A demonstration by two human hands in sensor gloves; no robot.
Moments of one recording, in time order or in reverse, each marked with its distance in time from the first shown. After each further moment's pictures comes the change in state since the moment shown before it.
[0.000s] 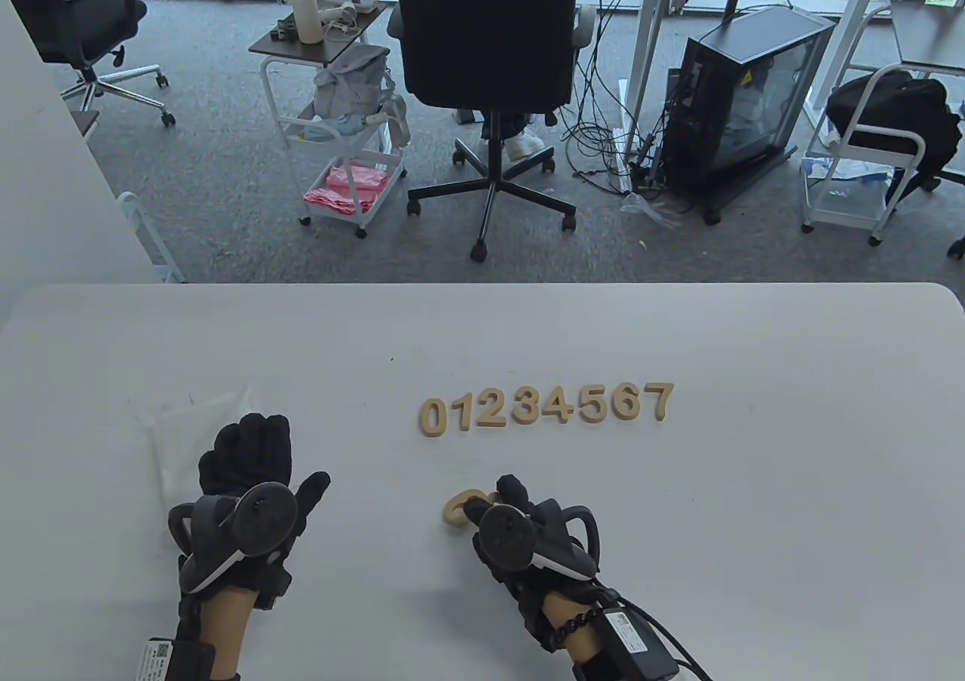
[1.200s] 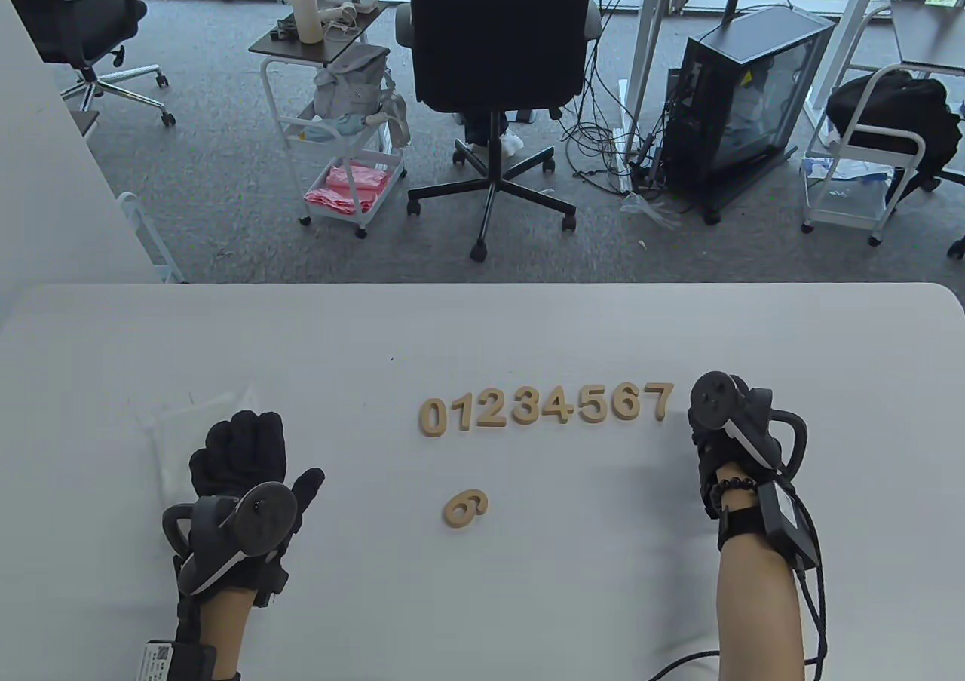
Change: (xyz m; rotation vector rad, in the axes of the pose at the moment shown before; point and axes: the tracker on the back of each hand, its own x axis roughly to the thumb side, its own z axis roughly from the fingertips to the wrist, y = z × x) left_hand 0.000 0.007 0.001 0.024 0.028 -0.061; right_hand -0.258 -0.090 -0.034 -0.162 0.573 0.257
